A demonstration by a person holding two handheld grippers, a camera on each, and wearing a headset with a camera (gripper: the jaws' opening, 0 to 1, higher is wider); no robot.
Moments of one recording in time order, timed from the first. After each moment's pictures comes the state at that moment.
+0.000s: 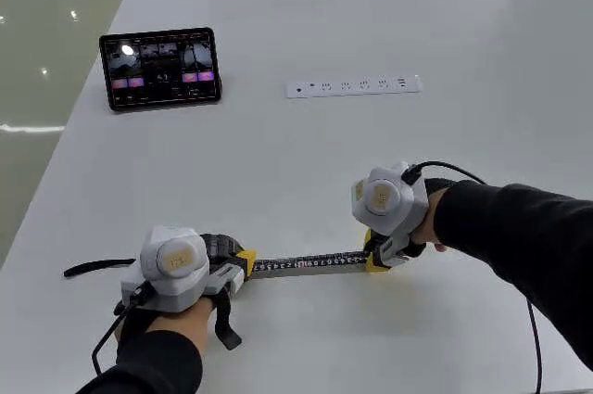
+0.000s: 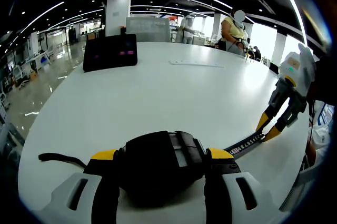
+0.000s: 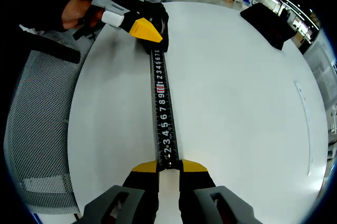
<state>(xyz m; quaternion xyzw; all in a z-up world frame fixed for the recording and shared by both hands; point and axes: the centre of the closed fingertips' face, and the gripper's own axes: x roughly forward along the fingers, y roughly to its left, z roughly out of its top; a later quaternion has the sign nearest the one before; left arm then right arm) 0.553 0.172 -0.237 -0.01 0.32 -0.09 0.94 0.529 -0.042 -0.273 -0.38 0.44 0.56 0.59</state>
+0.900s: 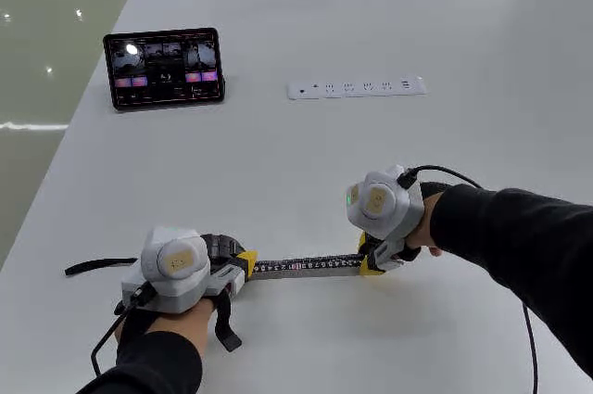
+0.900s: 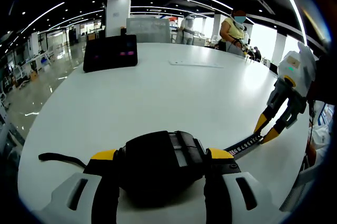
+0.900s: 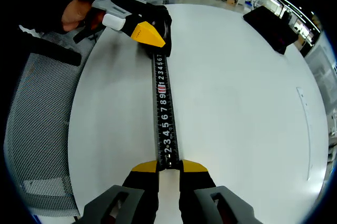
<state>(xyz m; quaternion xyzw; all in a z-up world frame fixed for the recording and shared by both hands) 0.554 0.172 -0.236 -0.01 0.32 -0.09 0.94 0.529 -0.032 -0.271 -0.38 0.43 0.57 0.59</state>
